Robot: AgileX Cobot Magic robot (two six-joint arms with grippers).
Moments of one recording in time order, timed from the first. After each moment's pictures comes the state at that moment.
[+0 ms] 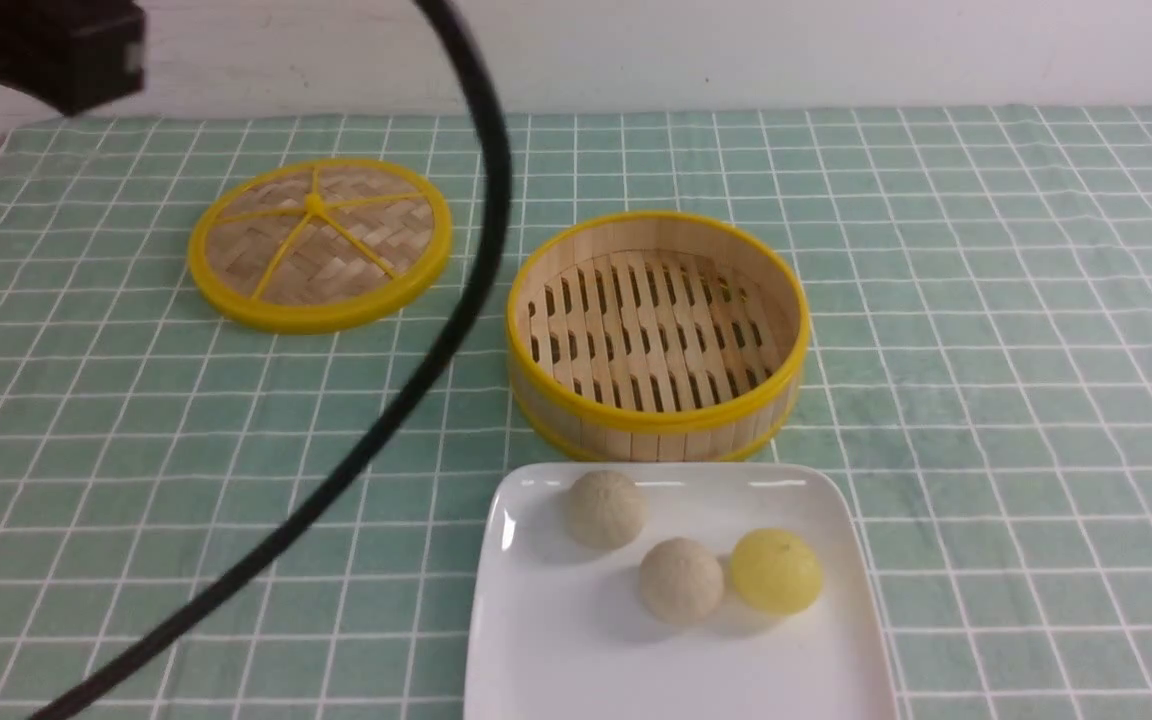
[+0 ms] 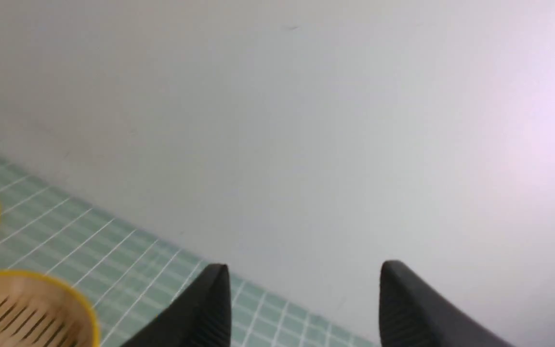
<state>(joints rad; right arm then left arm) 0.46 0.68 -1.25 -0.51 0.68 0.09 -0.40 0.89 -1.18 -0.12 0.44 0.43</state>
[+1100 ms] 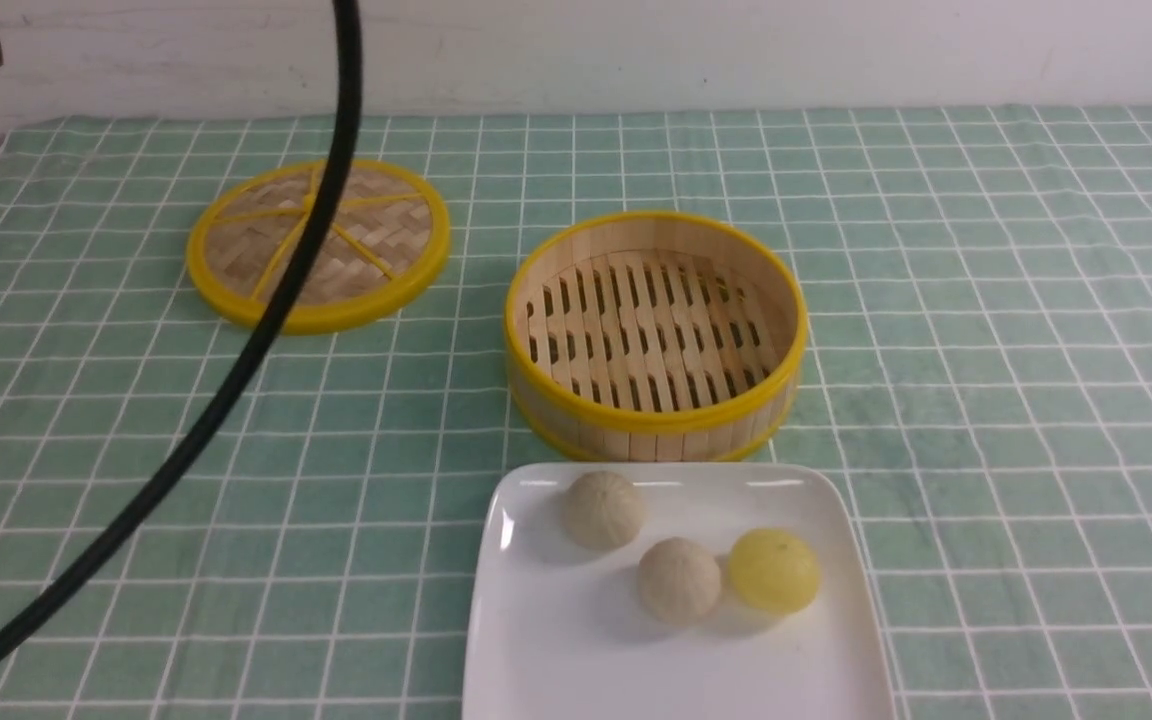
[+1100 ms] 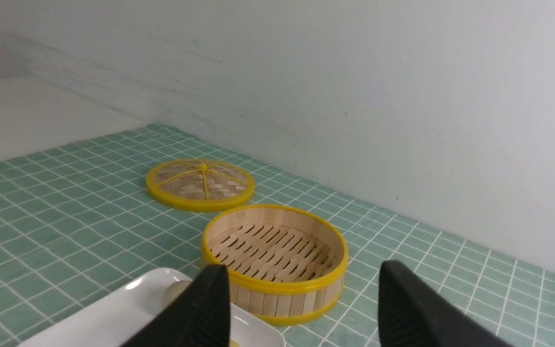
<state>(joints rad) 0.46 -0.02 -0.70 0.14 0.80 -0.21 -0.40 0.87 -1.18 0.27 0.57 -0.07</state>
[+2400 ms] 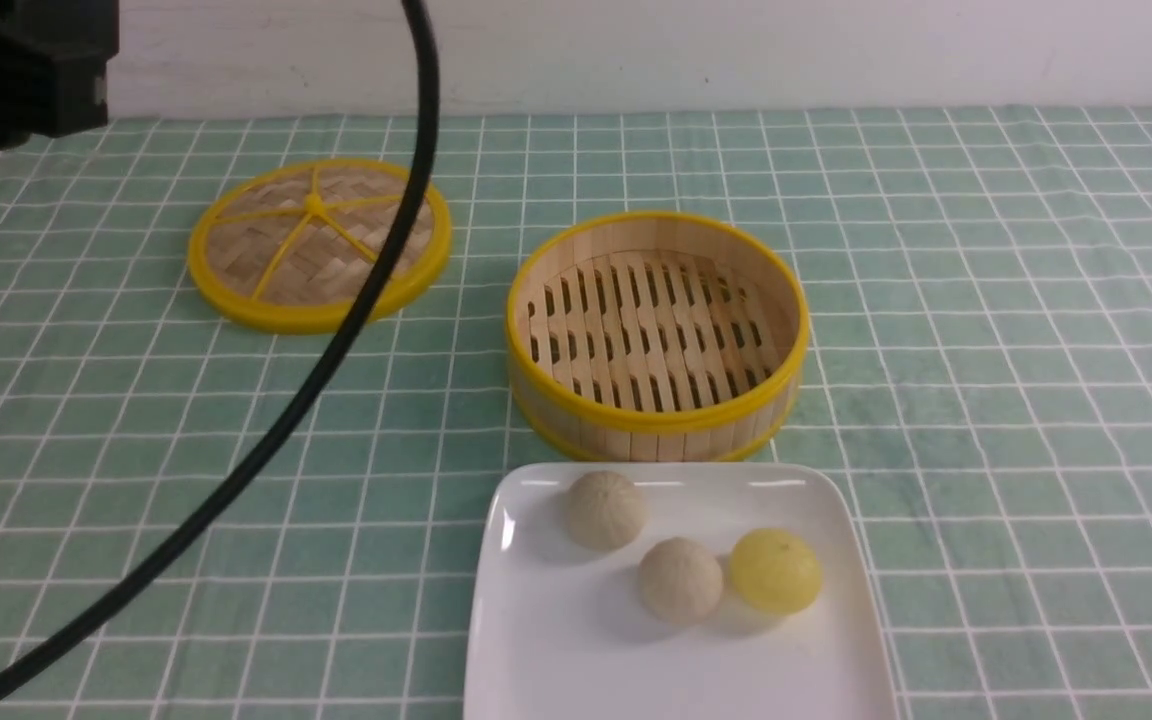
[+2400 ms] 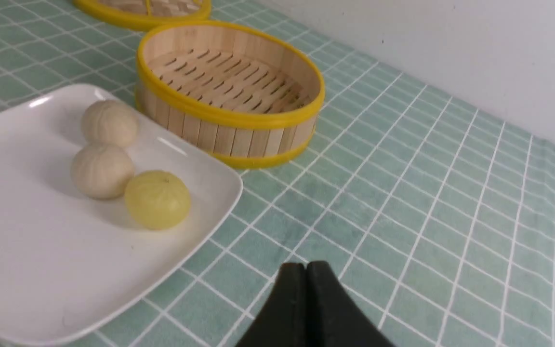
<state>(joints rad) 0.46 -0.02 -0.29 -0.02 0.61 -0.20 -0.40 0.94 -1.18 0.23 0.62 -0.07</state>
